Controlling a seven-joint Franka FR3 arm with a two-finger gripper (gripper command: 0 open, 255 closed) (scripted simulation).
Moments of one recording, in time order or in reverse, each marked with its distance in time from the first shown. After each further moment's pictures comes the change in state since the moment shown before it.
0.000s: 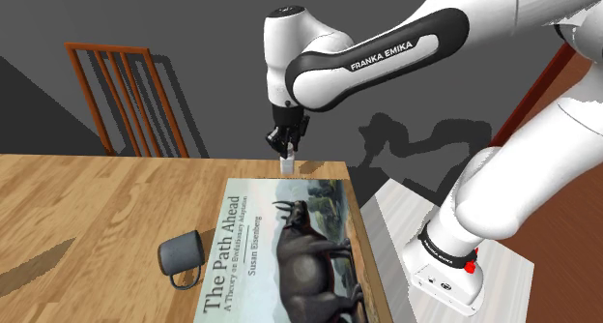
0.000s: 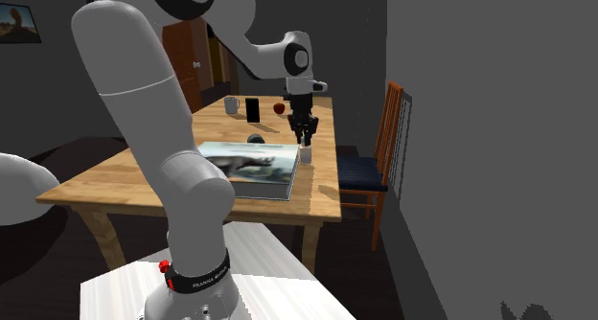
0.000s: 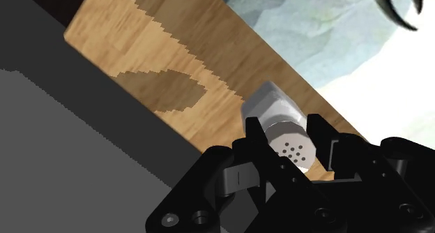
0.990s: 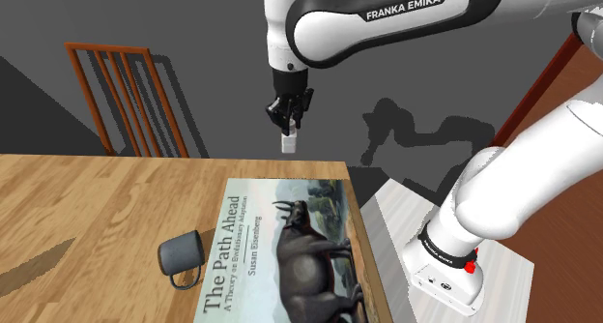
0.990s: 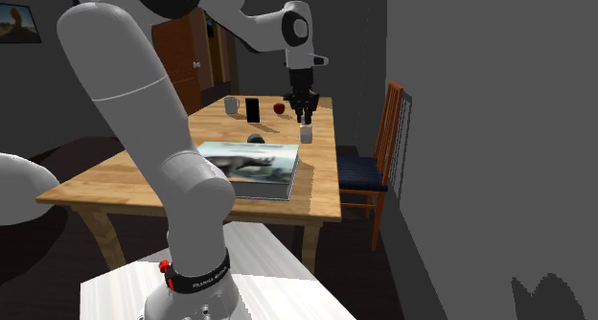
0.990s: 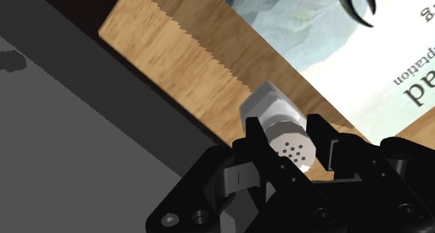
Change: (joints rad) arm 0.000 -0.061 -0.016 0.143 0.018 -0.200 -0.032
